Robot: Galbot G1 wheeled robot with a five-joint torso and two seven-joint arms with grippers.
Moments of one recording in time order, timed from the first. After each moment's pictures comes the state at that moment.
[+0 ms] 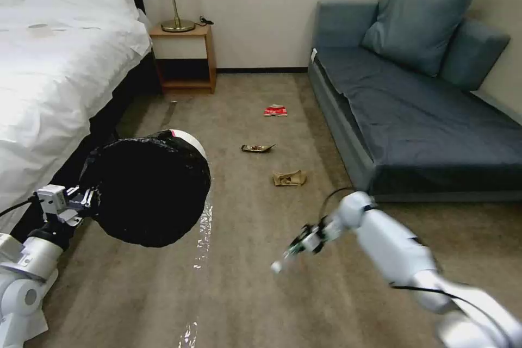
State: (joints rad) left arm 1.45 -1.10 -0.99 -1.93 -0.65 0.10 0.41; right arm -0.50 1.04 0.11 0.95 -0.52 0.77 -1.09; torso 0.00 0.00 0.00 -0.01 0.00
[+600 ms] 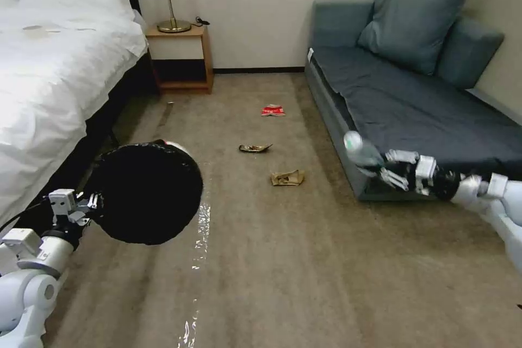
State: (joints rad) left arm 1.39 -1.10 -0.89 -1.89 -0.65 0.20 0.12; right arm -0.94 0.62 0.38 1.81 0.82 0.35 -0.88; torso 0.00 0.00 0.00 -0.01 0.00
